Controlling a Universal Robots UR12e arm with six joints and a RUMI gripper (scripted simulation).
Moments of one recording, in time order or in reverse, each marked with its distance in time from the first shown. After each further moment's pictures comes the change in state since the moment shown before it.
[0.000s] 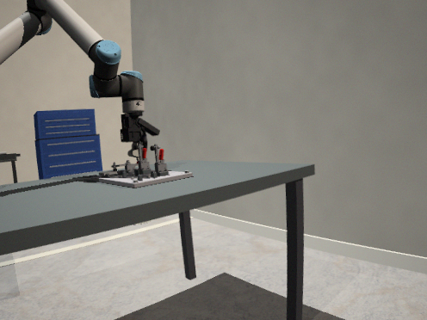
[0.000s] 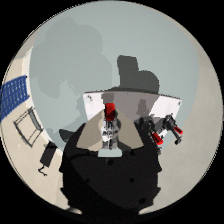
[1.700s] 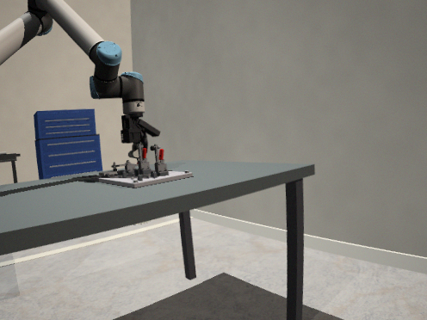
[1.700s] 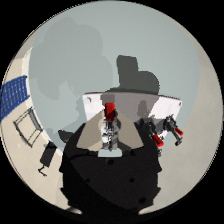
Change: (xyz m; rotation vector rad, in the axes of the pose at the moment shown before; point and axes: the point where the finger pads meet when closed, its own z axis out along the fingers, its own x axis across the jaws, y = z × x) arm 0.000 -0.002 0.004 0.000 0.000 -0.001
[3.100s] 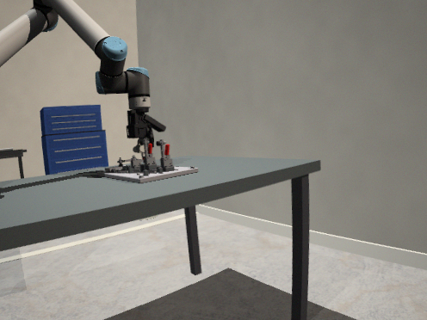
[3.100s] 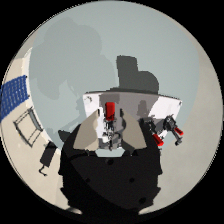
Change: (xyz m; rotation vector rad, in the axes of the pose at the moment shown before) arm 0.000 0.000 -0.001 -0.002 0.000 0.000
